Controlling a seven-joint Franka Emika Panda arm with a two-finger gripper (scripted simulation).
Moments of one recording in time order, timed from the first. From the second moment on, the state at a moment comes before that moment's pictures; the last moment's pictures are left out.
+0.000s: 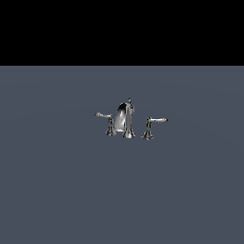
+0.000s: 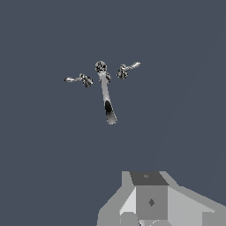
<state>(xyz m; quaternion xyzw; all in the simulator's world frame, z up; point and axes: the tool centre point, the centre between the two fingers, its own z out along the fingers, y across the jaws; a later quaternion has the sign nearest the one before) -0.153 -0.021 0.456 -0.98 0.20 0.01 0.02</state>
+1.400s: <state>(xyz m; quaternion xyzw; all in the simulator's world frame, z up) 0.019 0.025 0.326 -0.85 0.52 0.02 0.02</state>
